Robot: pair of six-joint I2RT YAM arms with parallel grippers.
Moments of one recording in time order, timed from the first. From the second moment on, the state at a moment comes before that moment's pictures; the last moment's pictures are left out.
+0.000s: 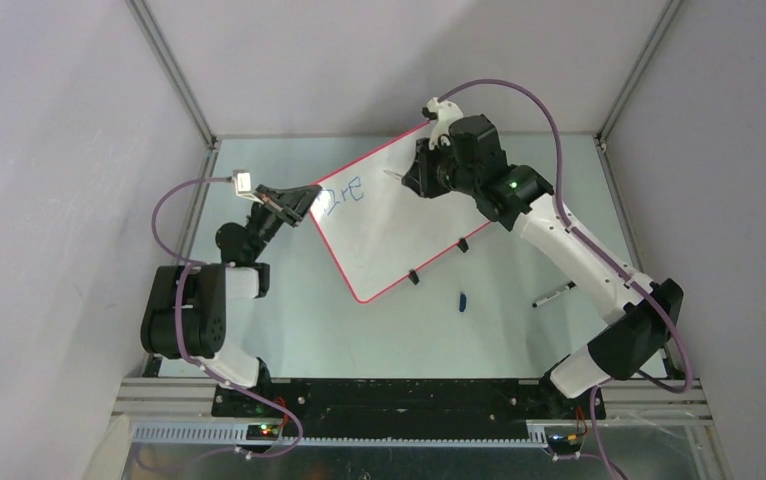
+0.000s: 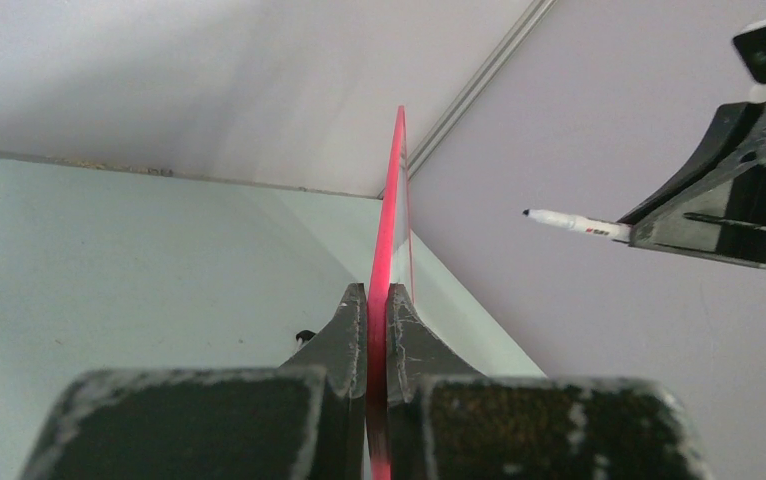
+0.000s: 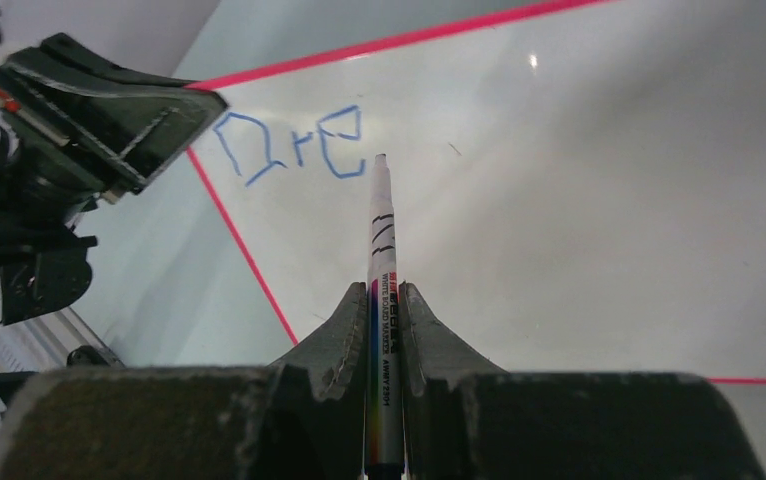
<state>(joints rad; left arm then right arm) 0.01 1.57 0.49 1.48 0.64 -0.91 0.64 1.53 1.58 -0.48 -0.10 0.29</state>
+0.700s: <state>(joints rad) 0.01 1.57 0.49 1.46 0.64 -0.91 0.62 1.52 1.54 -0.41 -0.09 0.21</state>
